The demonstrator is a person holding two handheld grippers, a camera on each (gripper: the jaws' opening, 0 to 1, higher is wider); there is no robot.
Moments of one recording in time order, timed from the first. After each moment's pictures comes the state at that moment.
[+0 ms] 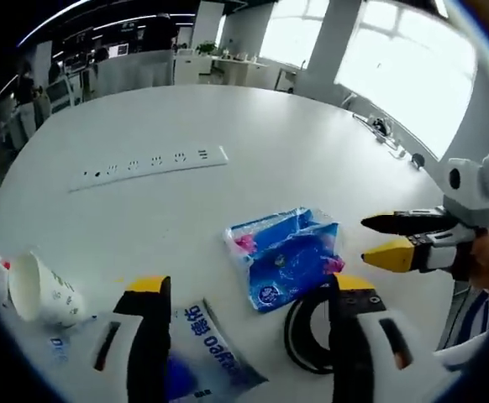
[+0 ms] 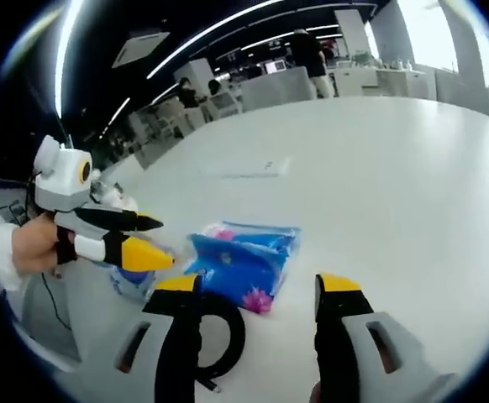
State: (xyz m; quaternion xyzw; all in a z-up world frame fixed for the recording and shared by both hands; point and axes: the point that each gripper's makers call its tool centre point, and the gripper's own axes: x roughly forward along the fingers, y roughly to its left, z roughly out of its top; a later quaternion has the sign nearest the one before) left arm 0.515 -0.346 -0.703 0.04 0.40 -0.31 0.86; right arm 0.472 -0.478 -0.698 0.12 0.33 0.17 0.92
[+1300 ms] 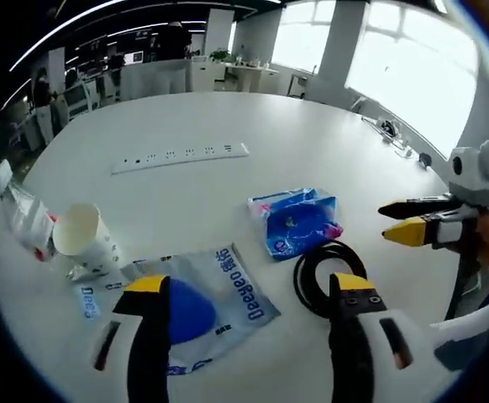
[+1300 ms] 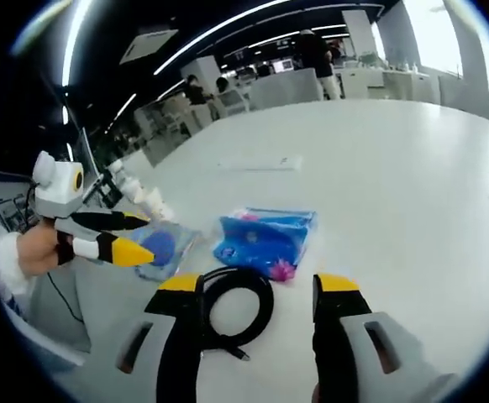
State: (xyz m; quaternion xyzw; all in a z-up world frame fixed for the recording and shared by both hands) left arm 0.470 -0.284 -0.692 0.03 0.40 -0.28 0.88; right arm 0.432 -0.463 -0.684 0.11 0.34 0.18 0.92
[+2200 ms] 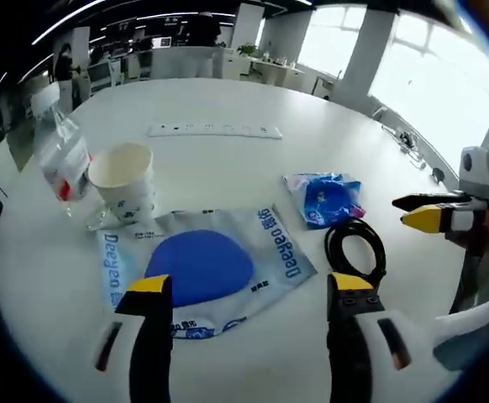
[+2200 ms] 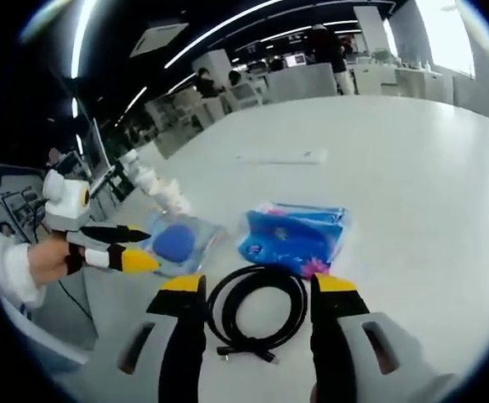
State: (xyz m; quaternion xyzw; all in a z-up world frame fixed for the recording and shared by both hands) left arm 0.451 -0.233 -0.716 -0.01 0.42 -0.23 0.88; right arm 0.430 -0.423 -0.684 0.10 0.35 0.21 0.91
